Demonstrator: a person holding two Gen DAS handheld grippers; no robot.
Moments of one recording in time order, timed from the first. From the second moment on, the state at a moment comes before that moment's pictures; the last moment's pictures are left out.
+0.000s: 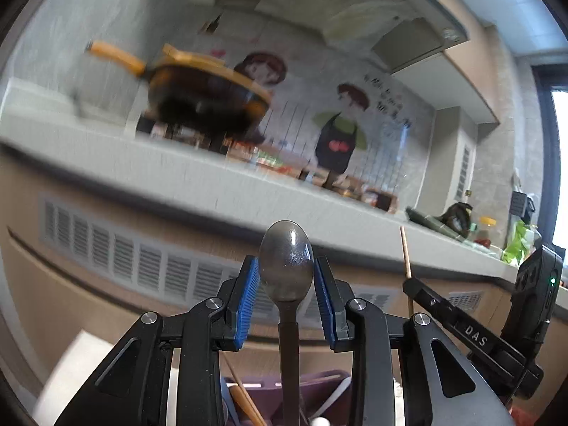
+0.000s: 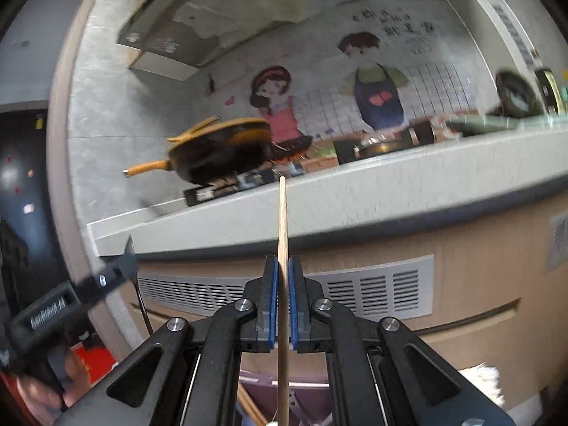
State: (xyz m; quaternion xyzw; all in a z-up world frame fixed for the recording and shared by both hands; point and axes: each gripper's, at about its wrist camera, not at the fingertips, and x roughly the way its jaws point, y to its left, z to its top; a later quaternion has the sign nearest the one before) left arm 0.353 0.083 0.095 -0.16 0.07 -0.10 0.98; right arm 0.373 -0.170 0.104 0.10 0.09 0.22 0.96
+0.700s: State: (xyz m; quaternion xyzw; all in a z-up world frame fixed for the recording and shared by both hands) left arm 0.376 0.068 0.020 -0.19 0.21 -0.12 0.95; right arm 0.392 -0.162 0.015 0.00 0.27 0.19 0.94
